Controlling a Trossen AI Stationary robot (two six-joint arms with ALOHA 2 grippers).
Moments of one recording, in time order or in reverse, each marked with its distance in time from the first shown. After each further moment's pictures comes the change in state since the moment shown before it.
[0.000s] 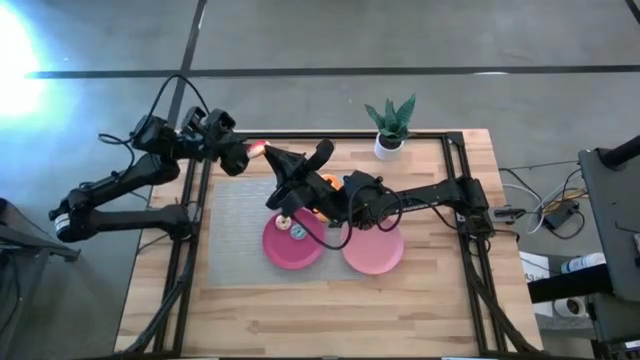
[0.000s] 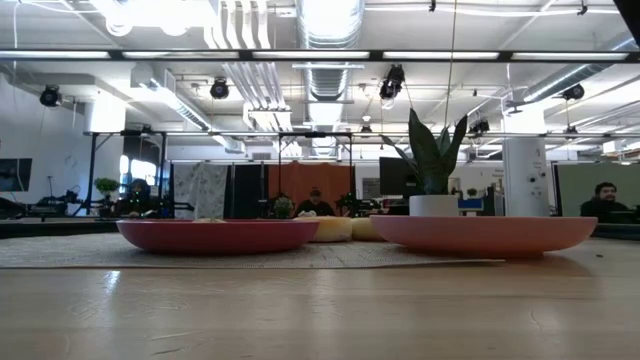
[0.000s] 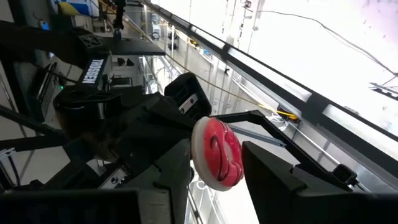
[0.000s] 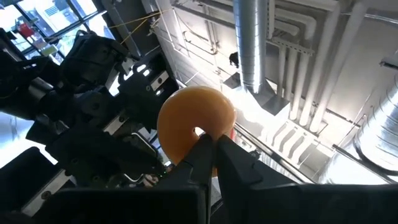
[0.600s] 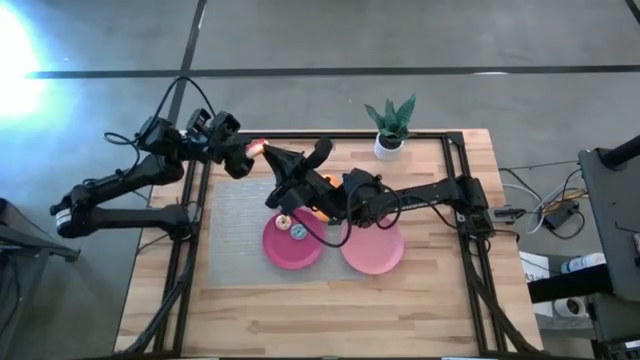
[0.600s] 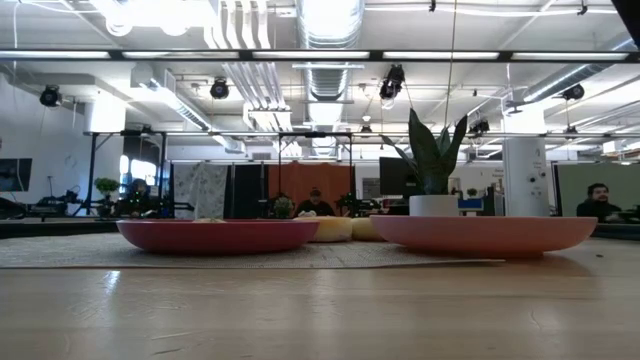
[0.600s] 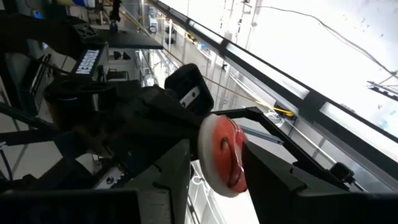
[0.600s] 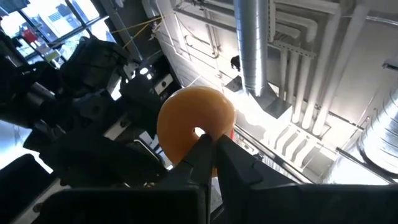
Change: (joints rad) left arm -0.045 0.031 0.001 0.043 -0.024 -0.010; right arm -0.014 0.001 -0.002 -0.005 -0.030 0.019
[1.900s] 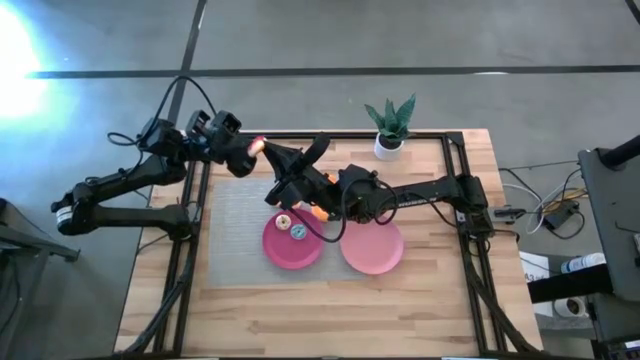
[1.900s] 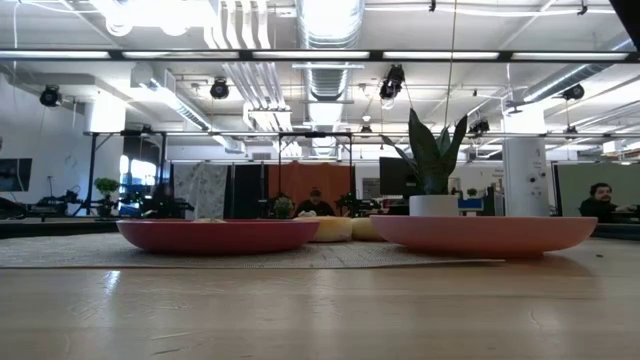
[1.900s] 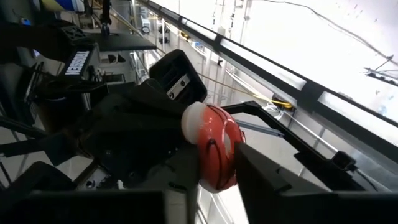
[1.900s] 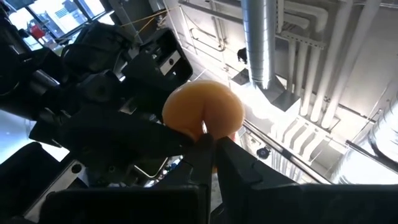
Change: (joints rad) left arm -0.027 0.017 0.000 0.050 -0.016 0.057; right arm -0.024 0.002 -0.011 -0.052 0.005 0.064
